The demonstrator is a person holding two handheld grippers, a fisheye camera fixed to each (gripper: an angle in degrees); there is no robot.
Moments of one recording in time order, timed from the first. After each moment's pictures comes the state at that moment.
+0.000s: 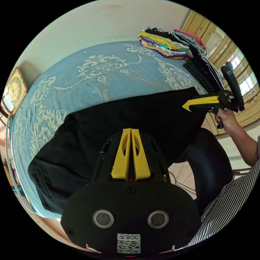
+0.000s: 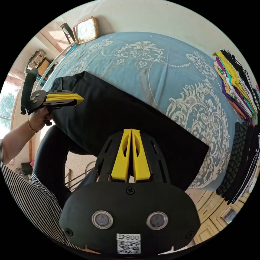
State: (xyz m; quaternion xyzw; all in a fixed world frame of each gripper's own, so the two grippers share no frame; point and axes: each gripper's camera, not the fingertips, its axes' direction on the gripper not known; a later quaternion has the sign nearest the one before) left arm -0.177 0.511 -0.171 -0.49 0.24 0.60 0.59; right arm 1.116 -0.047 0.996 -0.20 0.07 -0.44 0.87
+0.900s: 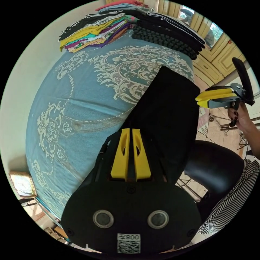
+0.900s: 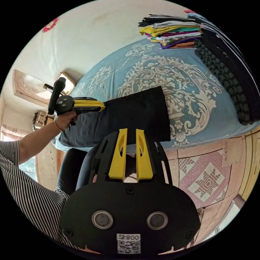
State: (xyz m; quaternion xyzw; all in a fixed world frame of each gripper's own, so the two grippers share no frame) left arm 0.084 0.776 -0.310 -0.42 0.29 0.77 0.37; right arm 1.363 -0.056 0.749 -0.12 -0.05 -0.19 0.97
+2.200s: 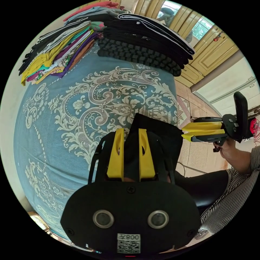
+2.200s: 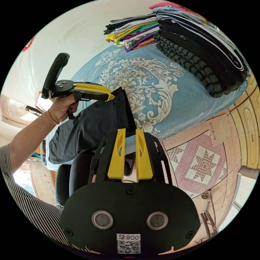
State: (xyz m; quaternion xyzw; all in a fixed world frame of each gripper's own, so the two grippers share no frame) left arm 0.292 0.993 -0.419 -0.46 0.38 0.75 0.28; right arm 1.469 -0.054 0.621 -0.08 0.02 -0.10 0.99
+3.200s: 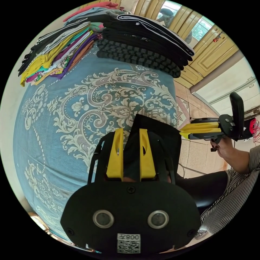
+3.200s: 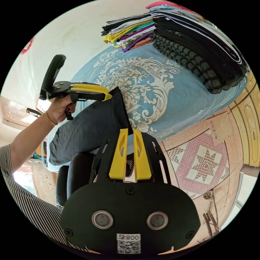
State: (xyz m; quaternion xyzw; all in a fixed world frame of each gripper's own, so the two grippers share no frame) left arm 0.306 0.996 -0.431 -0.46 0.38 0.75 0.28; right arm 1.484 -0.052 0.636 -0.08 0.02 -0.10 0.99
